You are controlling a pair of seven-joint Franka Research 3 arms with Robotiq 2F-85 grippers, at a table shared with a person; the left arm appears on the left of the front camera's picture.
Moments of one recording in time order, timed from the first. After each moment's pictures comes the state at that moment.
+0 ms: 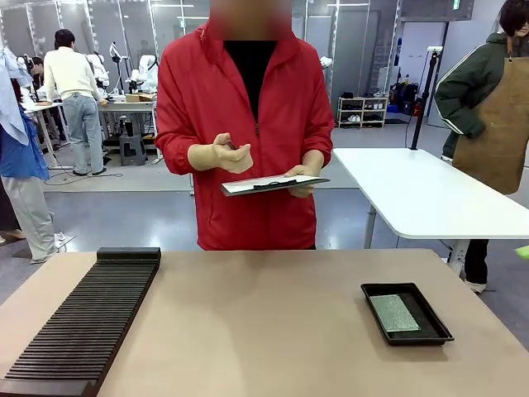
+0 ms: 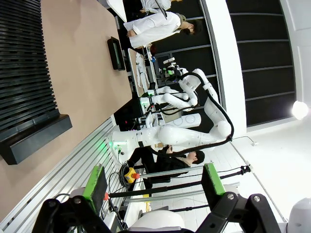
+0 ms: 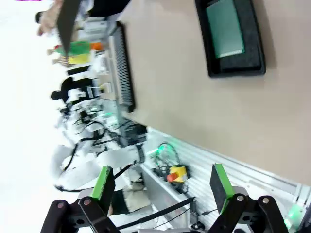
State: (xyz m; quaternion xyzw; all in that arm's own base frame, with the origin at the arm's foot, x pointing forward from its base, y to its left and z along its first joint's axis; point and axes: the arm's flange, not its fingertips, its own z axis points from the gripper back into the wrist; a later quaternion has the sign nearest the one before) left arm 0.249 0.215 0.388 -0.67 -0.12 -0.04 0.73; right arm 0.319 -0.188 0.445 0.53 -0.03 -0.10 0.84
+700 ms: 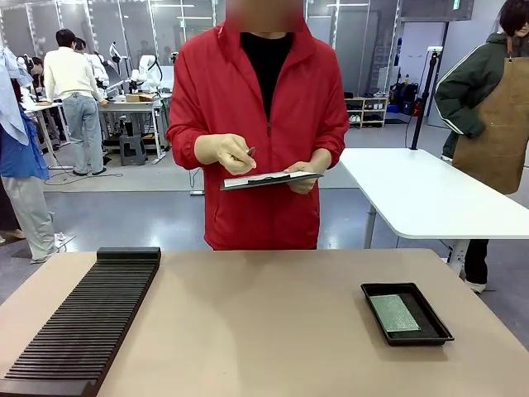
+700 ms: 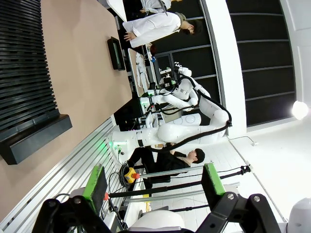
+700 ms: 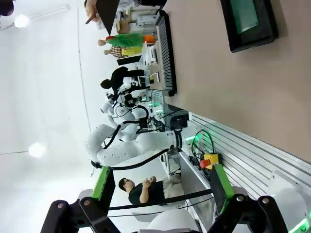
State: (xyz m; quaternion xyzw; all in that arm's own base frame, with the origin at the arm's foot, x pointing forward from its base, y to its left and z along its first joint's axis) left arm 0.249 0.215 0.388 -0.67 -0.12 -0.04 0.73; right arm 0.267 -0.244 0.397 0.64 -0.03 -0.10 0.76
